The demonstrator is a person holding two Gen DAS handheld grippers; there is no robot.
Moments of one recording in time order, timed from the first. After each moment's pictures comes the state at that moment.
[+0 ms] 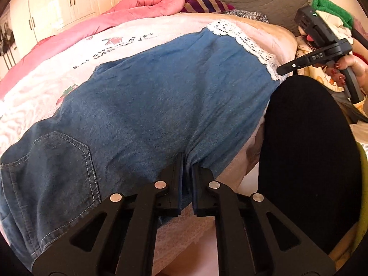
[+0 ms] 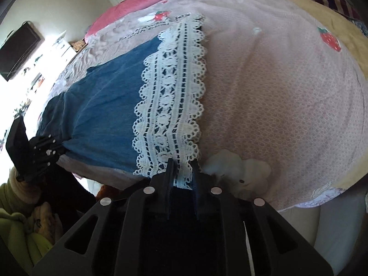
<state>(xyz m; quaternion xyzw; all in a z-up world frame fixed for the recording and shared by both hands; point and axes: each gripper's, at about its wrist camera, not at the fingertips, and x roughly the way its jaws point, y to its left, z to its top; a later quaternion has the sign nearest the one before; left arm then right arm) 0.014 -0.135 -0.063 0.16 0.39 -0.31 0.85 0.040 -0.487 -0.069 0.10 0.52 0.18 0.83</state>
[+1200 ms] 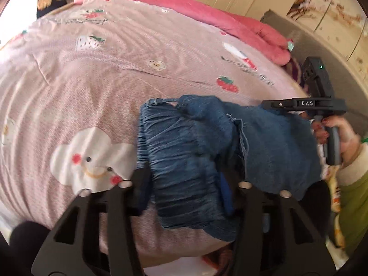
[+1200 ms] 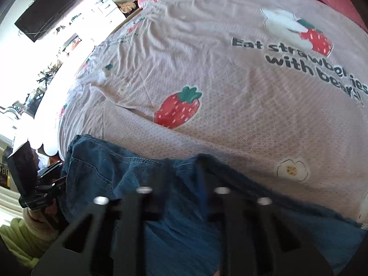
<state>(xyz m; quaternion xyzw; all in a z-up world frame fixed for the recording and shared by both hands) 0.043 0.078 -0.037 -0.13 0.44 -0.09 0.88 0.224 -0.205 -0.043 0.00 0.54 0.35 0.76</state>
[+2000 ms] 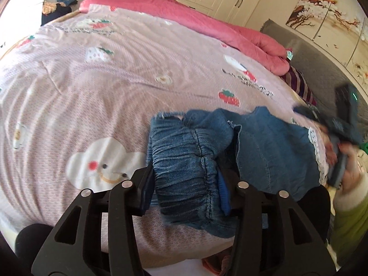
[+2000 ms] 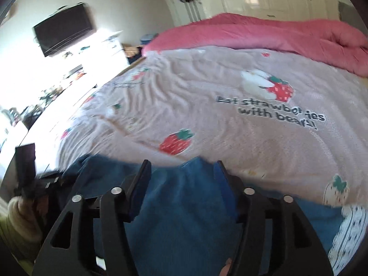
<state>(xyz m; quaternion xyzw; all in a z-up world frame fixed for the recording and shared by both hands) 0.030 0.097 -0.020 -0.15 0.40 -0.09 0.90 0.136 -0.243 0.015 0.01 0.38 0.35 0.86</state>
